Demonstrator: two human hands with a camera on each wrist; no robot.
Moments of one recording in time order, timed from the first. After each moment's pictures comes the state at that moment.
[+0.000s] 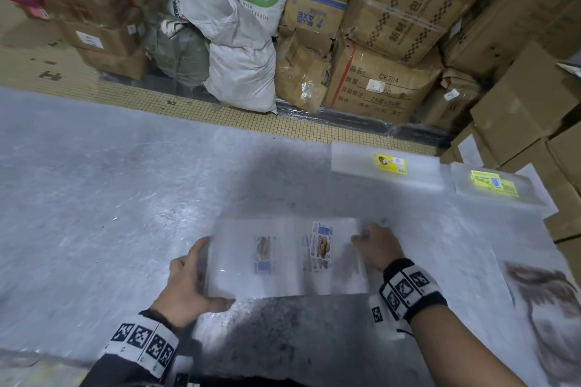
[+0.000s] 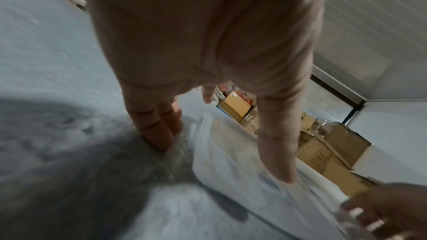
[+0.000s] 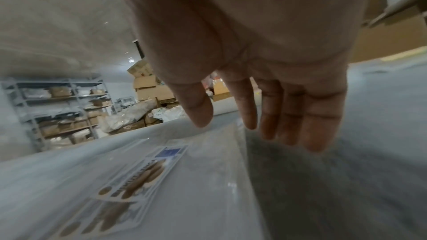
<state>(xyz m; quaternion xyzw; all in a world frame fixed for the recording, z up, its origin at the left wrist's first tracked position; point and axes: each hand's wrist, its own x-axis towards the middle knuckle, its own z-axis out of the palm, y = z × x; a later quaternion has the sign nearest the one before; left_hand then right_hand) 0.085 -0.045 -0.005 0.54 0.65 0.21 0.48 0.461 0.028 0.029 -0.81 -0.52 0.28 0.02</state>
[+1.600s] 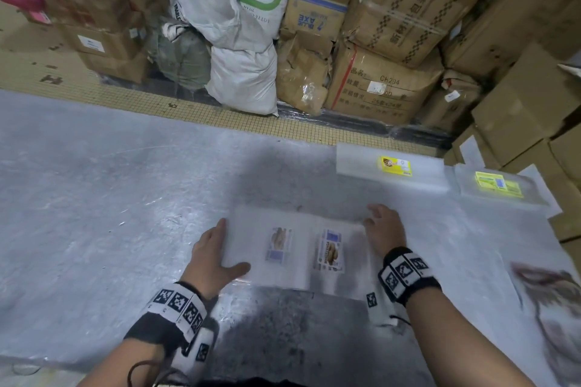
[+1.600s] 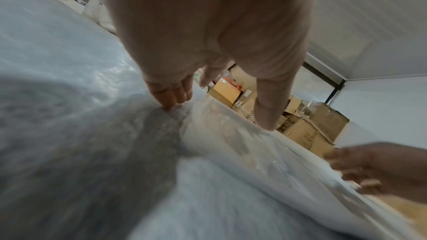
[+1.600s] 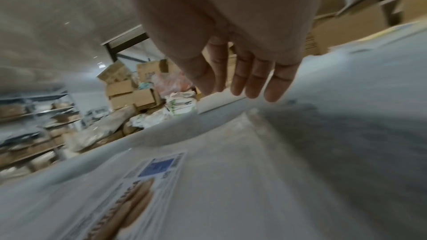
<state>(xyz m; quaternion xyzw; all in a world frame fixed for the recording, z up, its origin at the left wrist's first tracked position) 0.109 0.002 0.010 0.61 0.68 0.13 0.39 0.461 0.054 0.020 -0.80 -0.50 0.25 0.21</state>
